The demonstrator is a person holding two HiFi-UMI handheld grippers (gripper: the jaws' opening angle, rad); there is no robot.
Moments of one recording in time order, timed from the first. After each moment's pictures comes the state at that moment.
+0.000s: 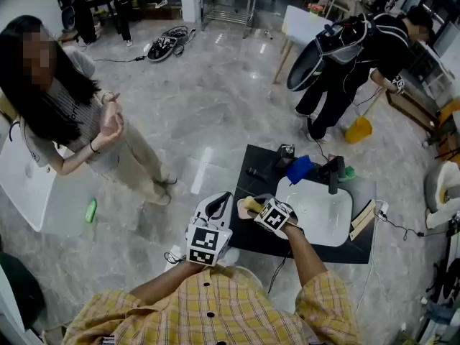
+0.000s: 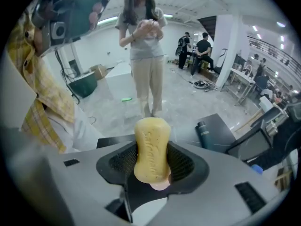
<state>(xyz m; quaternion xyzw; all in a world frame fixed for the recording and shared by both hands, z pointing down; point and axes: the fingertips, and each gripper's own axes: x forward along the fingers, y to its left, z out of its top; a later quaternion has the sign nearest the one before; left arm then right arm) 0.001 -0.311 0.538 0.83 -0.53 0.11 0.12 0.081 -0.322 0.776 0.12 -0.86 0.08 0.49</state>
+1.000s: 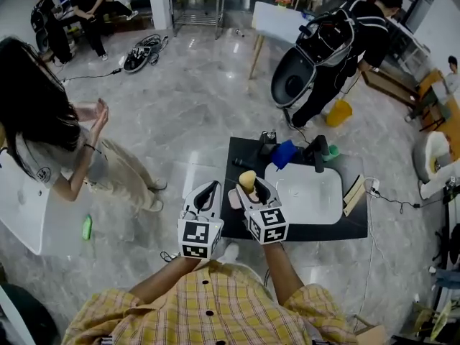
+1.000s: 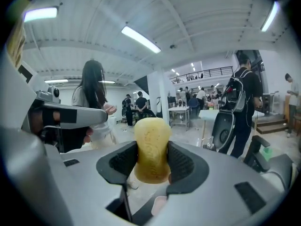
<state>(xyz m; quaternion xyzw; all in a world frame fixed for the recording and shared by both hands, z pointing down) -0.002 -0.291 0.502 0.84 -0.53 0.08 0.09 0.078 -0.317 0.560 0.48 -0.86 0.12 0.12</state>
